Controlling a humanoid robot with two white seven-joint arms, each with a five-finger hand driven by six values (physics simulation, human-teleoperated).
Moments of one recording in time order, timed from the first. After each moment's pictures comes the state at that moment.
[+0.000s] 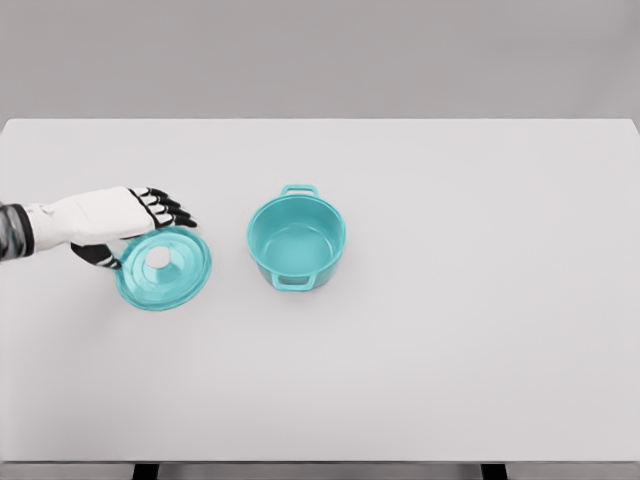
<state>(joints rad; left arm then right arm) -0.45 0.83 -0.40 -1.52 -0.53 -0.61 -0.61 0.01 0.00 -0.16 0.09 -0.01 -0.25 -0.37</state>
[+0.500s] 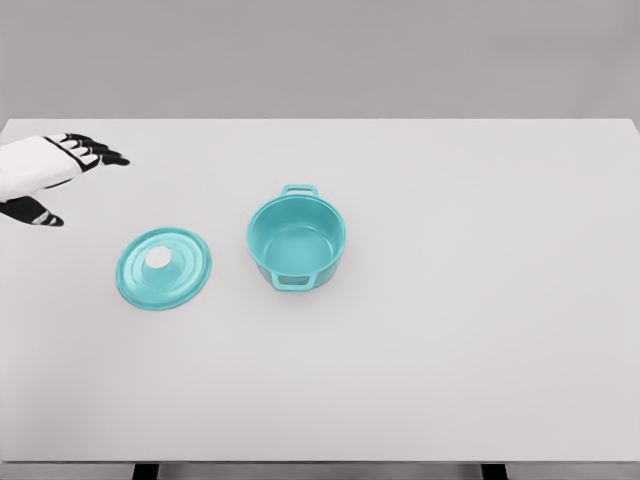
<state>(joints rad) -0.42 0.84 -0.16 -1.44 -0.49 -0.61 -0.61 0.01 0.00 -0.16 0.09 -0.01 -0.25 -0.37</state>
